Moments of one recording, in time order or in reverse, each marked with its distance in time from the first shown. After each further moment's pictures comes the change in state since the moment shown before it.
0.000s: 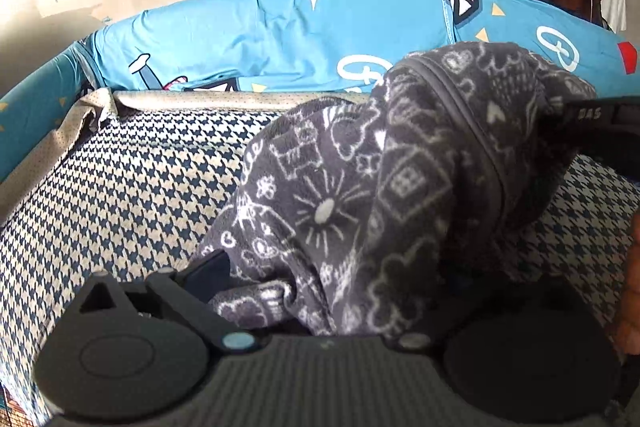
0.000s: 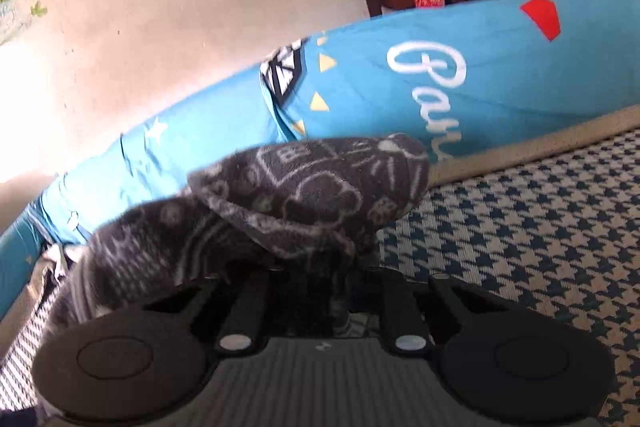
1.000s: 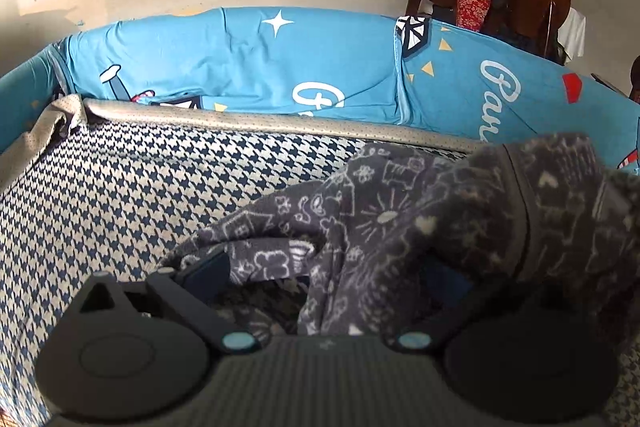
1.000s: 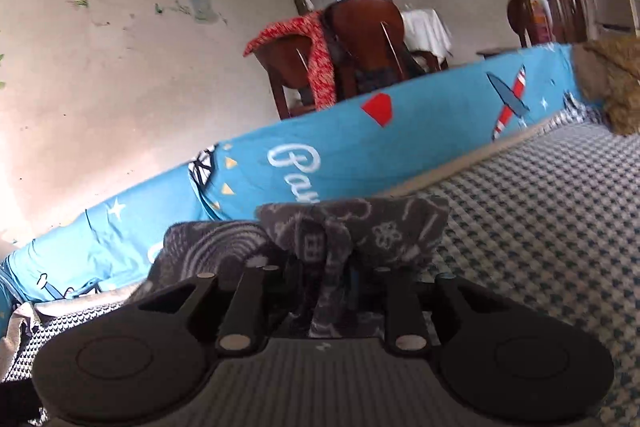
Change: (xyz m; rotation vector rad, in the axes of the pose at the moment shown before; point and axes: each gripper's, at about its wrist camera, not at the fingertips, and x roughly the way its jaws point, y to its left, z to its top) left arm -0.044 -0.004 0.010 -0.007 -0.042 -0.153; right arm -0.184 -0.002 -0.021 0.108 -0.178 -0.276
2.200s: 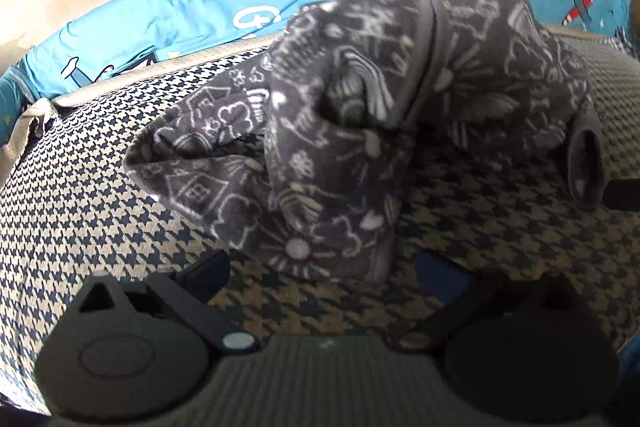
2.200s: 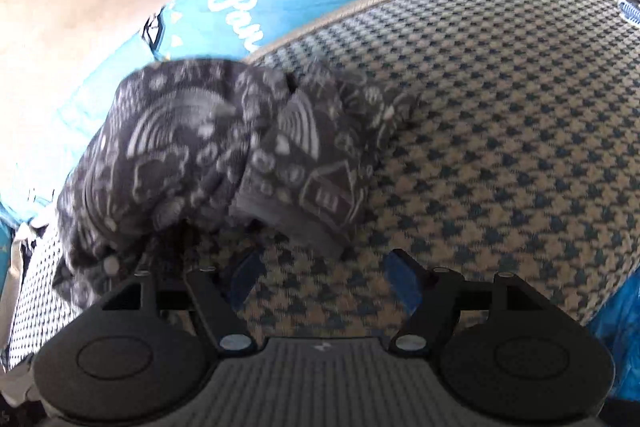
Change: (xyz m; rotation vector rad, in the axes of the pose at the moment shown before) left arm -0.028 -0.009 -0.117 0.282 0.122 -0.064; right arm -0.045 -0.057 -0.076 0.091 0.434 -0.048
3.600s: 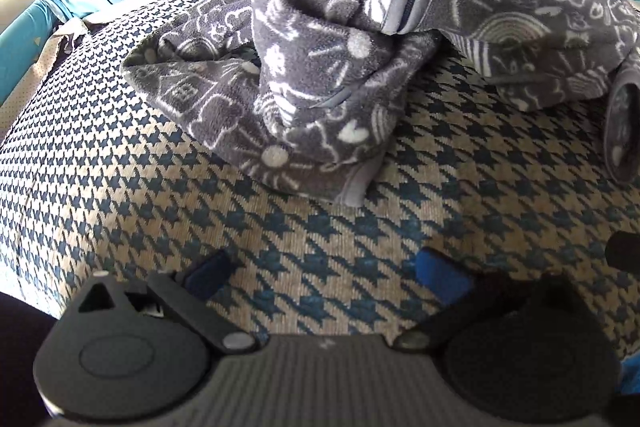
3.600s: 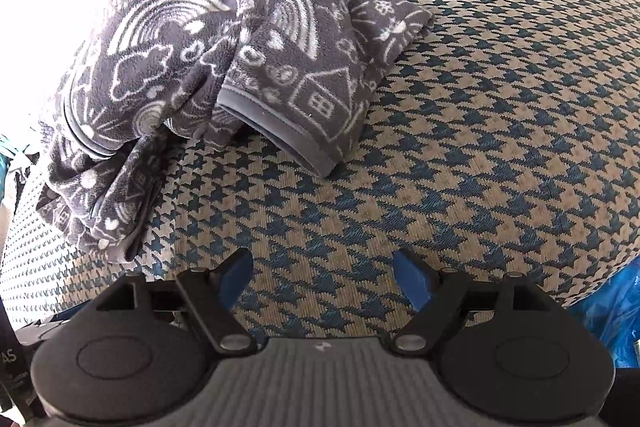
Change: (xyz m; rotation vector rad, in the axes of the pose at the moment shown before) left arm 0.003 -0.046 -0.016 -0.135 0.220 0.135; right arm 0.001 -0.023 -0.010 -0.085 0.182 0.011
